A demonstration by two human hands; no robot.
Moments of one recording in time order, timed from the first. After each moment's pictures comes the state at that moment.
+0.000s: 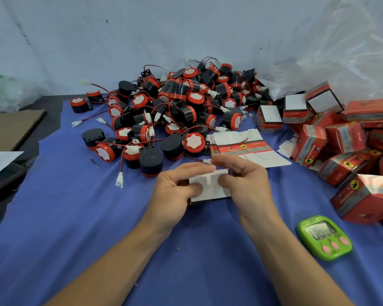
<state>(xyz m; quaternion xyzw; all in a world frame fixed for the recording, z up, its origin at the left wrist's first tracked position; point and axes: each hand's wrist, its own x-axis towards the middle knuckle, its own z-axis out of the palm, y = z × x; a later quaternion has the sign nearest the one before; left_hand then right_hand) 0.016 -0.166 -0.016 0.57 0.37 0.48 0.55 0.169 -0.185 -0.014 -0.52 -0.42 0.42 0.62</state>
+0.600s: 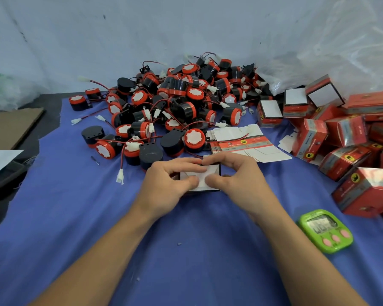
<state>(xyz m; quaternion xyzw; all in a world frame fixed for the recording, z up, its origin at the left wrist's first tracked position) -0.007 -0.146 -0.019 0.69 0.40 0.42 0.43 0.177 -0.184 -0.010 -0.57 -0.56 0.36 0.48</state>
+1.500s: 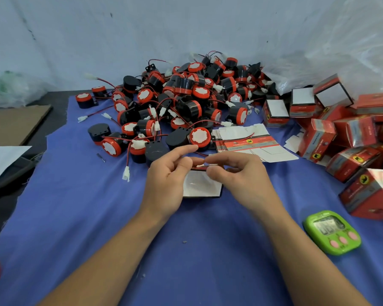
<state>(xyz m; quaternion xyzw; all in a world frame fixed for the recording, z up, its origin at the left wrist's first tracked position) -0.003 -0.148 -0.026 0.64 0.41 0.51 0.42 0.170 -0.183 -0.008 -0.56 -0.60 0.30 0.49</state>
